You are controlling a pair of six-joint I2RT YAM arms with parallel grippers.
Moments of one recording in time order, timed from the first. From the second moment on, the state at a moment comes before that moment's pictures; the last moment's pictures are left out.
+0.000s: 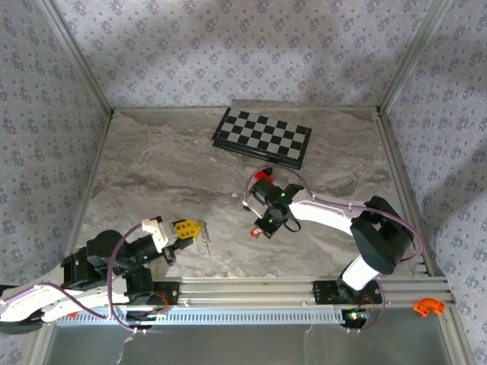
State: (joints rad) left arm -1.30 0.25 0.62 -0.40 -0.19 0.09; right arm 0.85 1.59 0.97 -0.67 -0.10 -0.04
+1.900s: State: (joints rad) left arm -1.30 0.24 0.62 -0.40 -0.19 0.09; right arm 0.93 1.77 1.12 -0.82 0.10 0.02
